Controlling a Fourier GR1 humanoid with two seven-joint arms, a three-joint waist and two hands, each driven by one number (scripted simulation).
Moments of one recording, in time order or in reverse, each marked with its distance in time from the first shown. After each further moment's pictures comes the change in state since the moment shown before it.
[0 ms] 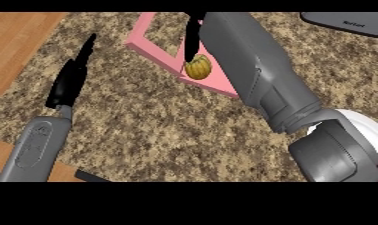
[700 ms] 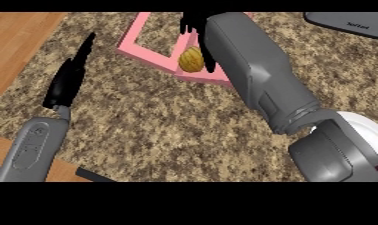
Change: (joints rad) left arm 0.007 0.011 -0.005 -0.026 0.005 -0.012 0.002; right arm 0.003 0.000 0.141 0.071 0.164 0.184 -0.017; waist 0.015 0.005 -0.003
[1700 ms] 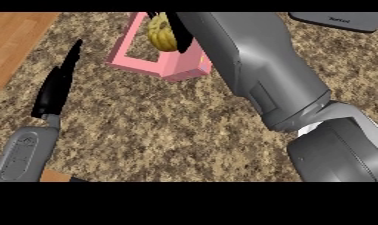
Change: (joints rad) left arm 0.067 0.022 0.030 -0.027 0.011 0.022 -0.004; right arm -0.203 -0.002 -0.034 -0.089 0.027 0.148 -0.184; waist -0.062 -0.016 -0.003
